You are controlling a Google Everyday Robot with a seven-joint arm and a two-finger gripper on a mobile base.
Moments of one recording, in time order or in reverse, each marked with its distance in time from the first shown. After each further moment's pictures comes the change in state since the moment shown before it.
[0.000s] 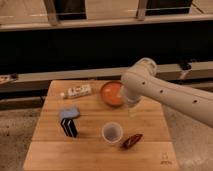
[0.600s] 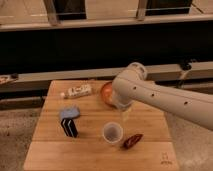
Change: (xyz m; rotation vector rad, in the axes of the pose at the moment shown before) arm -0.035 0.002 0.011 0.004 -0.033 -0.063
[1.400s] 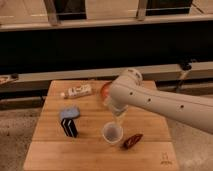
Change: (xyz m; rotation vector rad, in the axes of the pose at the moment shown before) arm -0.033 0.002 0.013 0.020 -0.067 -0.021
